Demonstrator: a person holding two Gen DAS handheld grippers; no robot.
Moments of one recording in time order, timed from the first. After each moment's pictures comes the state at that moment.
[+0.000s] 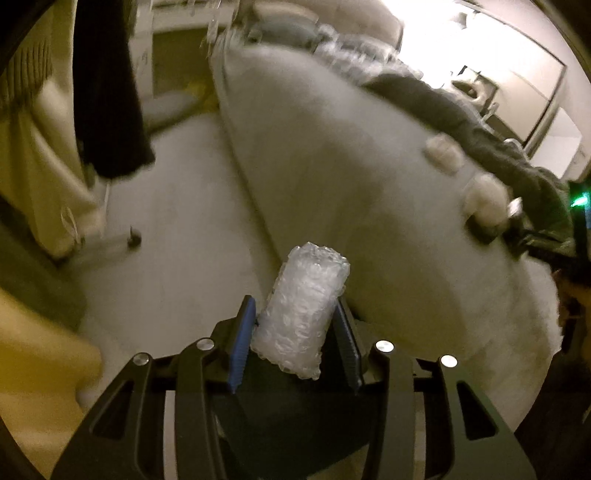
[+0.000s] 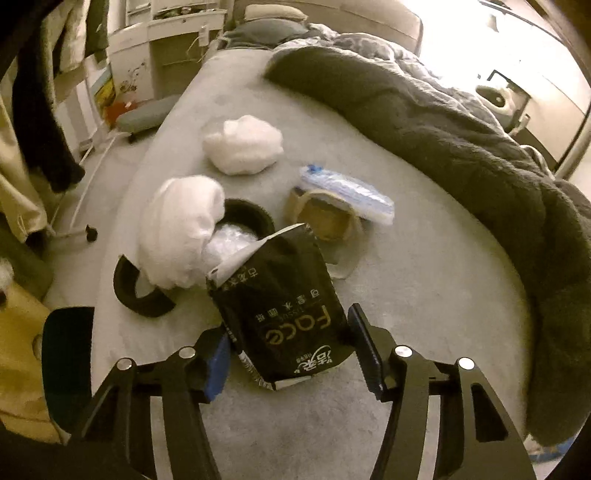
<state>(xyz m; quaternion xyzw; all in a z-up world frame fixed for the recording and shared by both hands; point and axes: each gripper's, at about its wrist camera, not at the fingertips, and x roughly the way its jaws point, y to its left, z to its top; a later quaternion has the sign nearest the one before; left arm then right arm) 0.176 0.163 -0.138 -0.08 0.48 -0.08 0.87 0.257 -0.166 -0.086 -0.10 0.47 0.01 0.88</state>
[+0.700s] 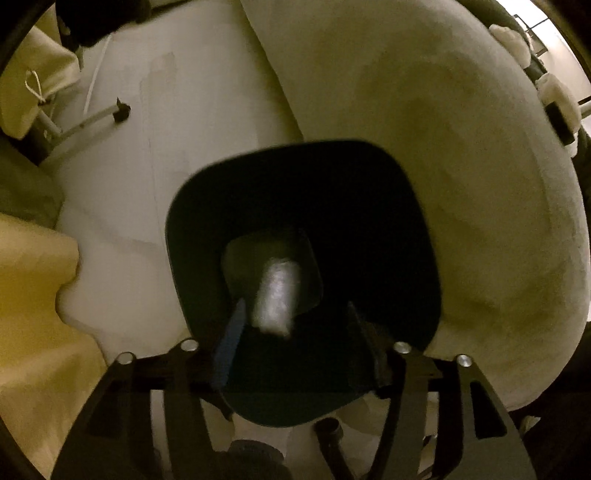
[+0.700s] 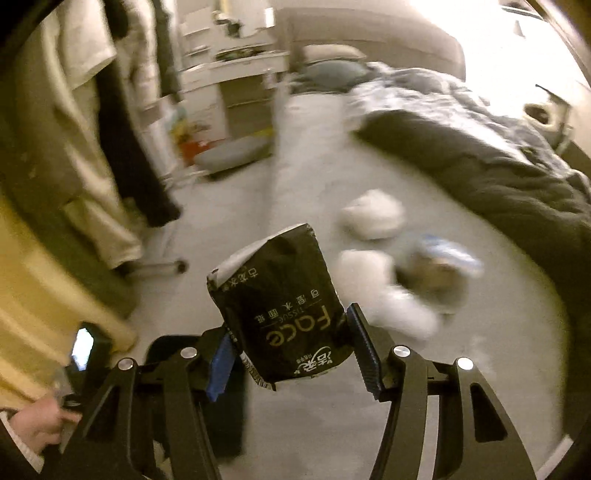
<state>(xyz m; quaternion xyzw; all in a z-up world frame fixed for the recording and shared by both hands) 0.151 0.159 -0.249 -0.10 0.66 -0.08 0.74 0.217 -0.084 -0.026 -0.04 0.42 0.17 0.89</state>
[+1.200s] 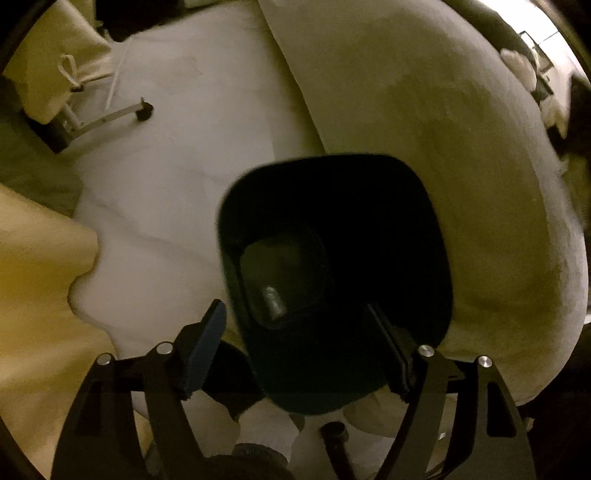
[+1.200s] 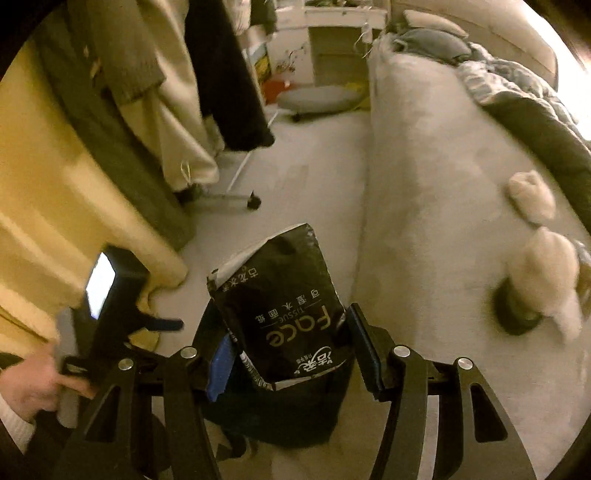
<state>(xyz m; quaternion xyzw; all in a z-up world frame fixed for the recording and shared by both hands) 0.136 0.199 -0.229 -0.12 0.63 -0.05 0.77 0.202 0.038 -0.089 -0.11 0.49 0.29 0.82</state>
